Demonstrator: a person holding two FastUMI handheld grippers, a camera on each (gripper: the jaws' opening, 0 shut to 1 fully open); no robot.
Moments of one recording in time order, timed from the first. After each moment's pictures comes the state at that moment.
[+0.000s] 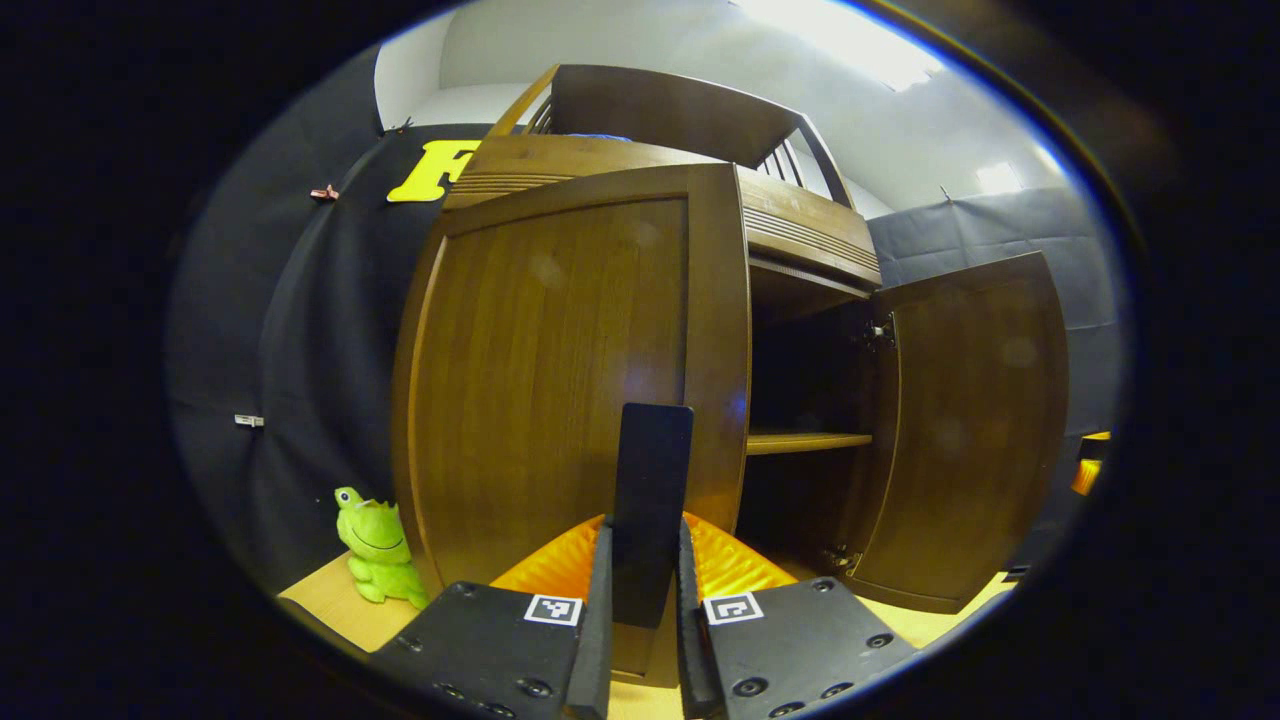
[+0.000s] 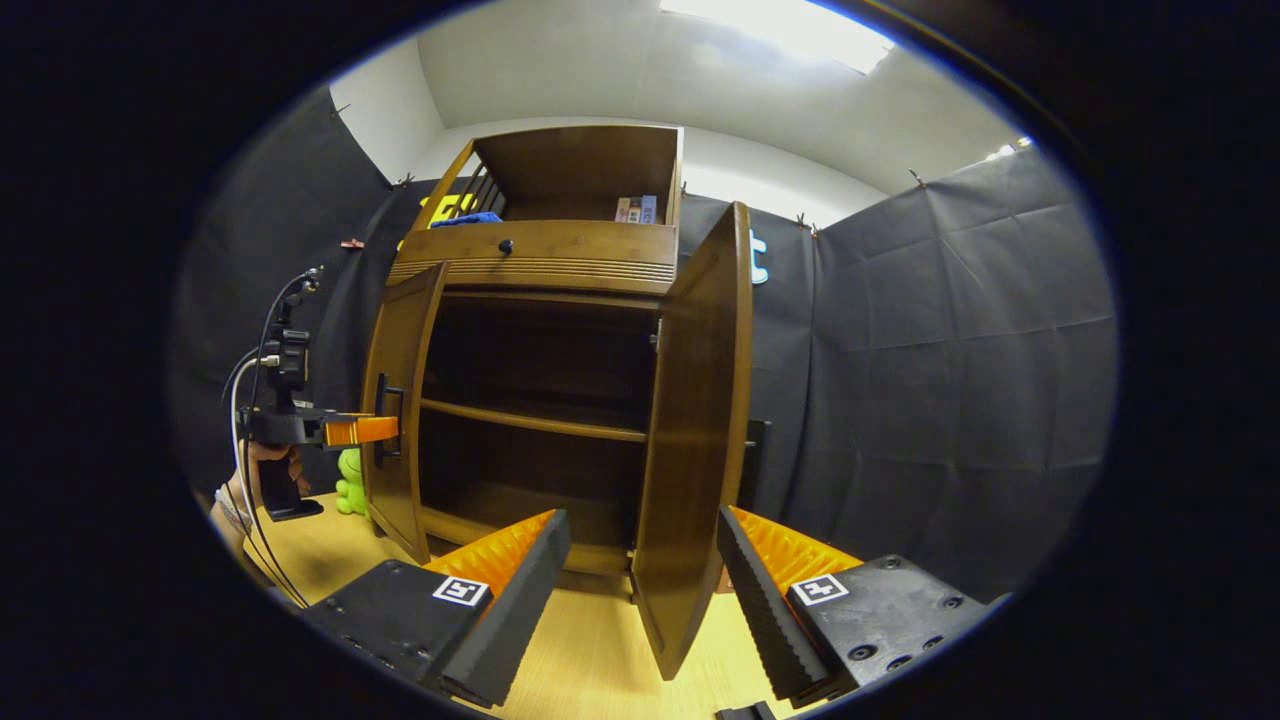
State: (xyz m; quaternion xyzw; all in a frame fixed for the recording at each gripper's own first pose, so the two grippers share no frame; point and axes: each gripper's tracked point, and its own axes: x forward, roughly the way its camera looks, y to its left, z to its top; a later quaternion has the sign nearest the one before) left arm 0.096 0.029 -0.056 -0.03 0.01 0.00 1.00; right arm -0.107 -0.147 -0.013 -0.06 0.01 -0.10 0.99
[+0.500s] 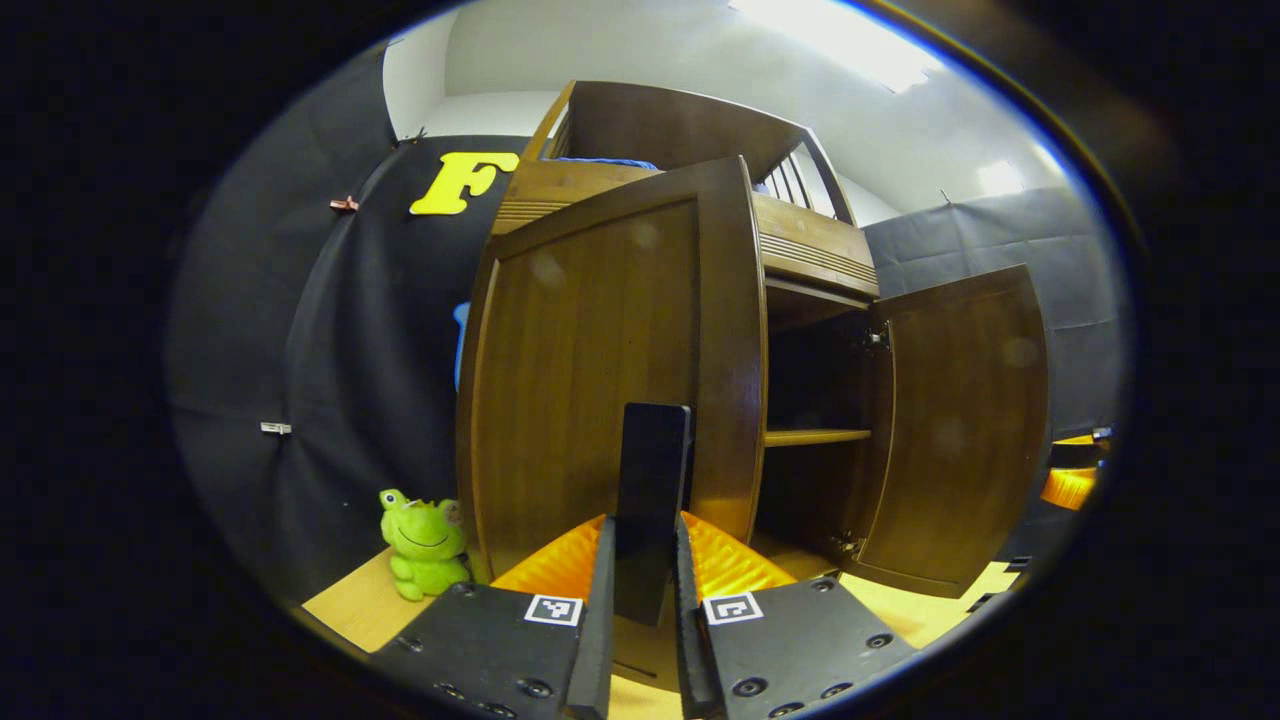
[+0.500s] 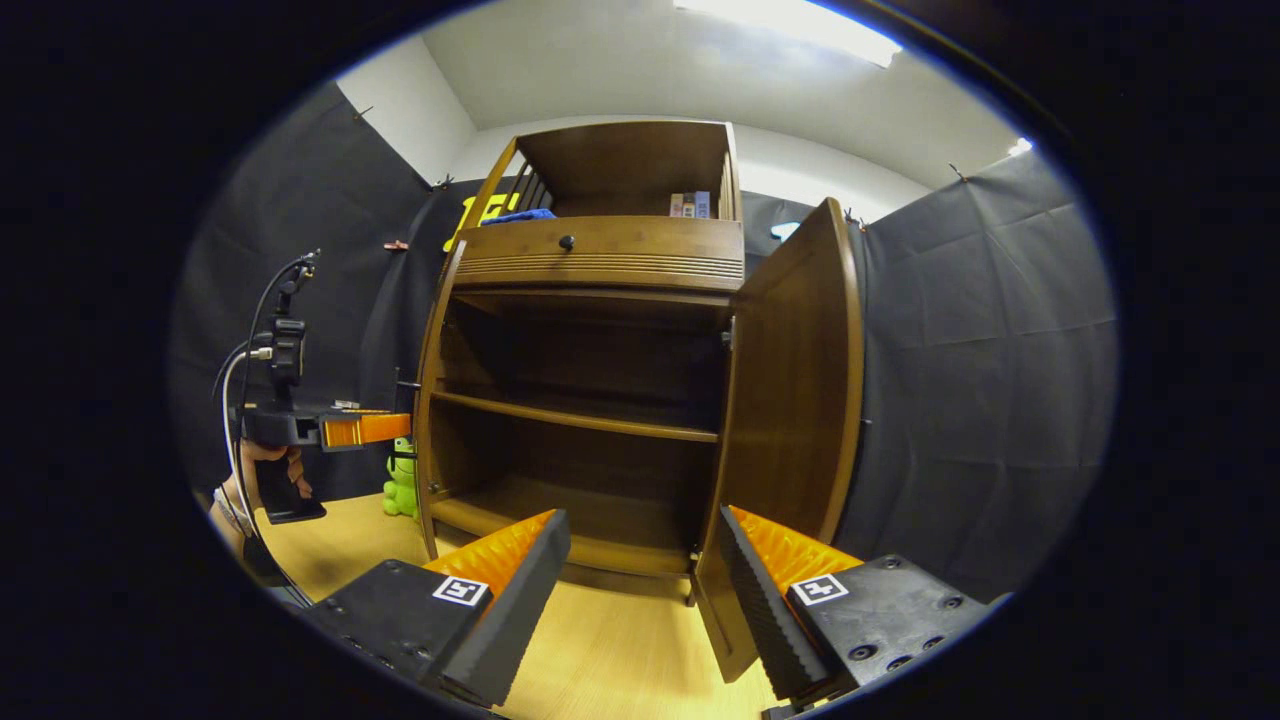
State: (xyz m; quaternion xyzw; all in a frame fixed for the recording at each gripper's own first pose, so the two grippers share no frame) left arm 0.041 0.062 -0.050 -0.02 0.01 0.01 1.00; right arm -0.088 -0.096 -0.018 -0.06 0.02 -0.03 1.00
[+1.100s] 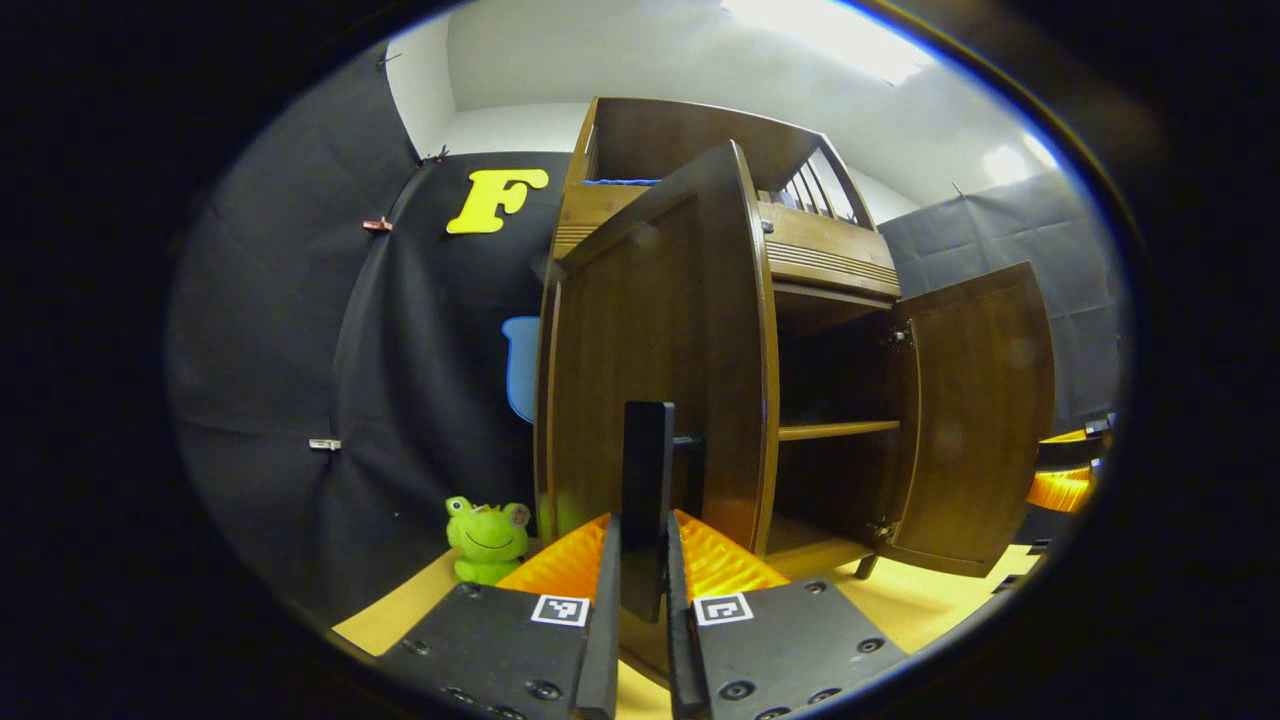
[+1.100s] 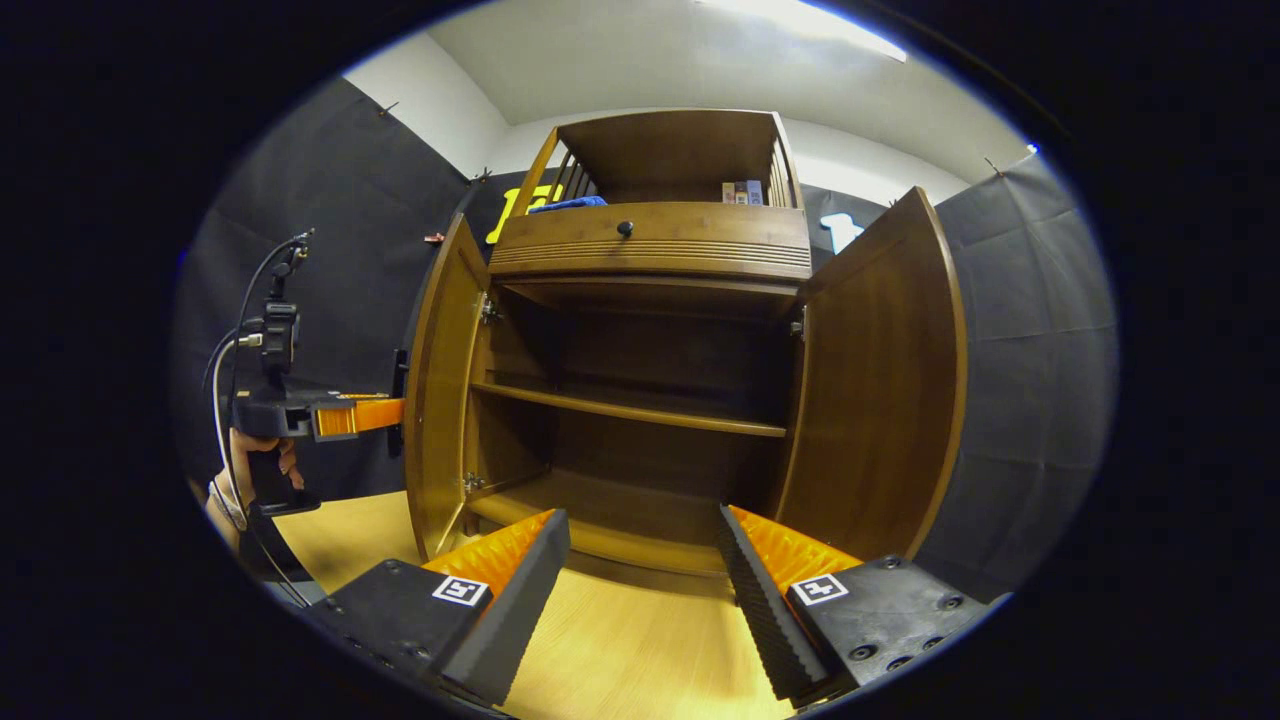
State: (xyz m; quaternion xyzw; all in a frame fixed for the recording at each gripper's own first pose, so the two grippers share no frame) left arm -0.006 0.107 -0.045 0.00 0.00 0.06 1.00; right arm -0.069 -0.042 -0.035 -0.05 0.04 0.03 1.00
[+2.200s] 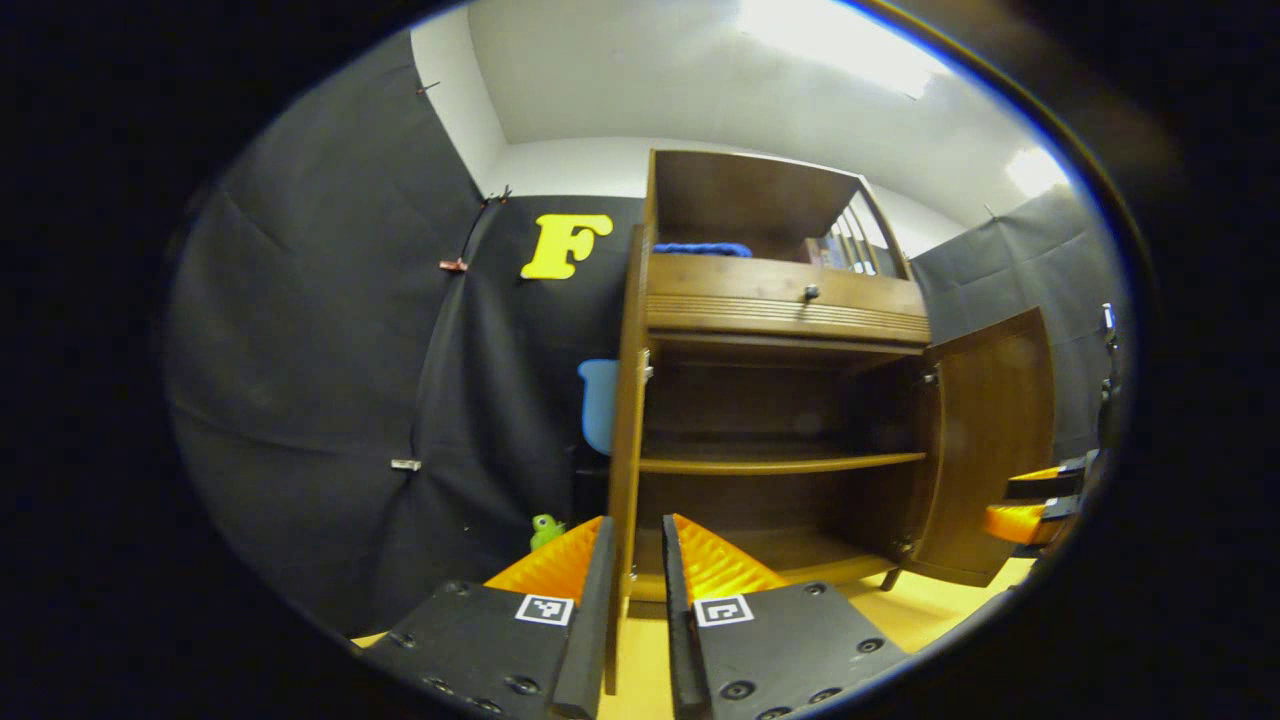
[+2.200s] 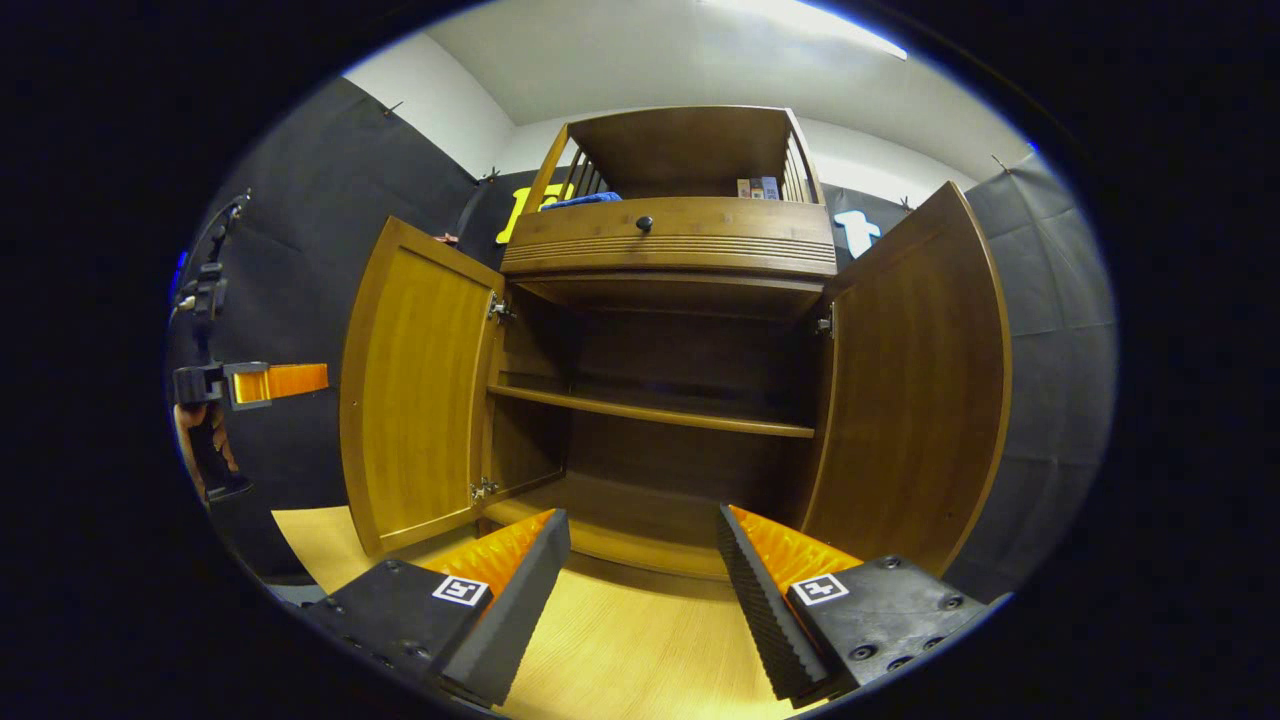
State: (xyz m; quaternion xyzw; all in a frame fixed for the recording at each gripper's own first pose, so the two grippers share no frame) left arm -0.104 0.113 0.007 0.01 -0.05 0.13 0.99; right arm -0.055 -0.020 -0.042 -0.04 0.04 0.03 1.00
